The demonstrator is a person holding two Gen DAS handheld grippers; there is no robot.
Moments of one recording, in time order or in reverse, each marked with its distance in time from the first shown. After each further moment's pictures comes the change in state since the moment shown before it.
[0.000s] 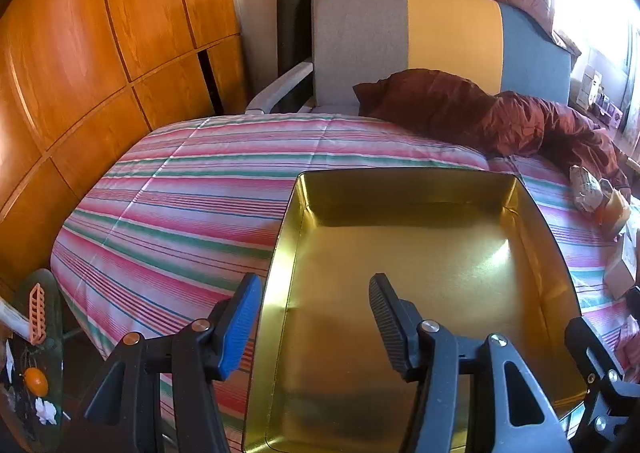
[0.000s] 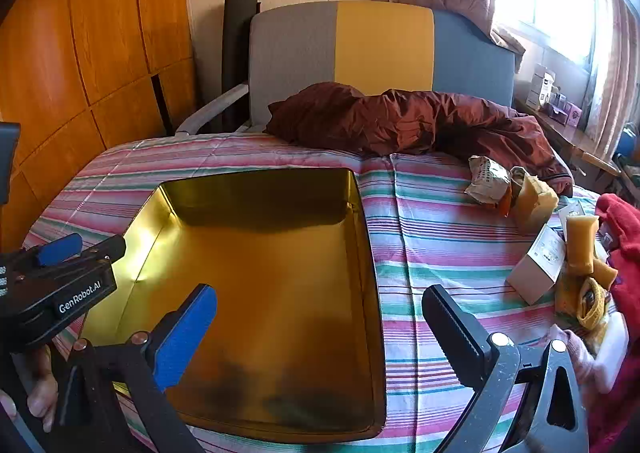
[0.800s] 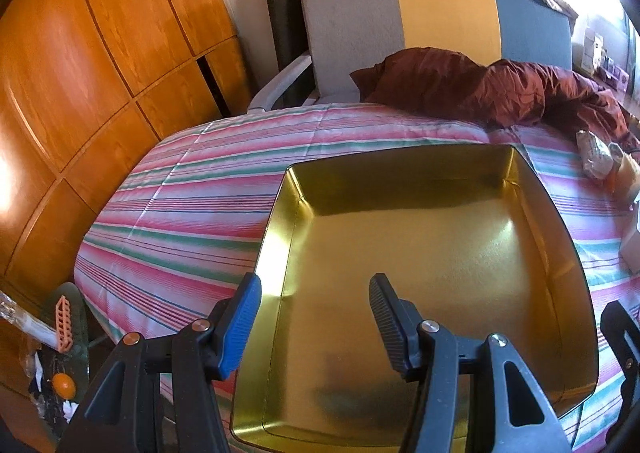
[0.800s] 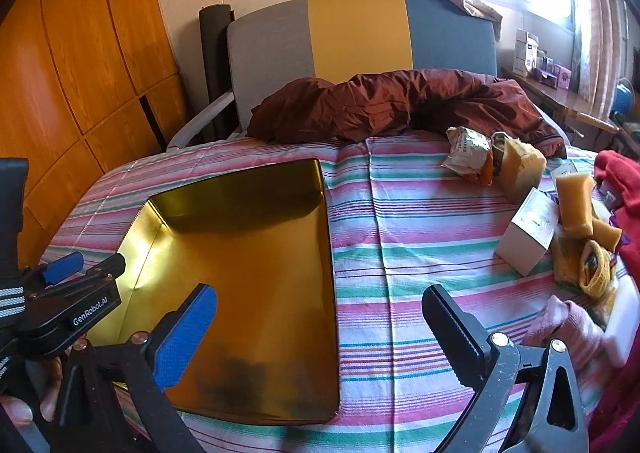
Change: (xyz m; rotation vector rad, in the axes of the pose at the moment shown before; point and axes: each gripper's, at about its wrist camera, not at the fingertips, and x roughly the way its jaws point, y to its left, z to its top) left arm -0.007 -0.039 -0.003 0.098 0.038 0.097; right arm -0.005 -0.046 -0.012 0.122 0.013 0.043
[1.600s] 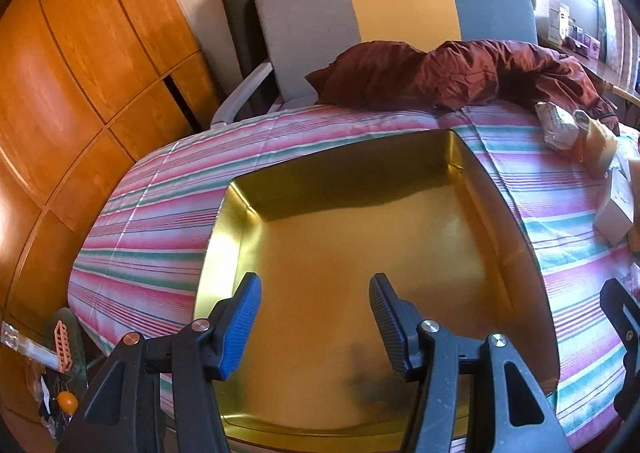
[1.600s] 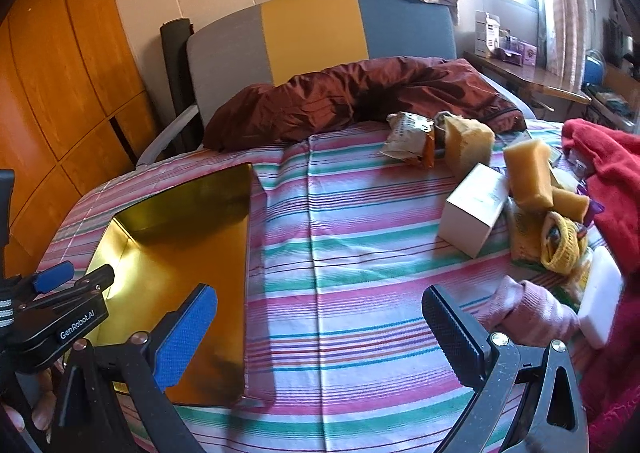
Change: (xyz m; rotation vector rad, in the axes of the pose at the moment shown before) left arm -0.018 -0.058 0.002 0.117 -0.006 -0.044; right arm -0.011 -0.064 -0.007 0.107 -0.007 -0.069
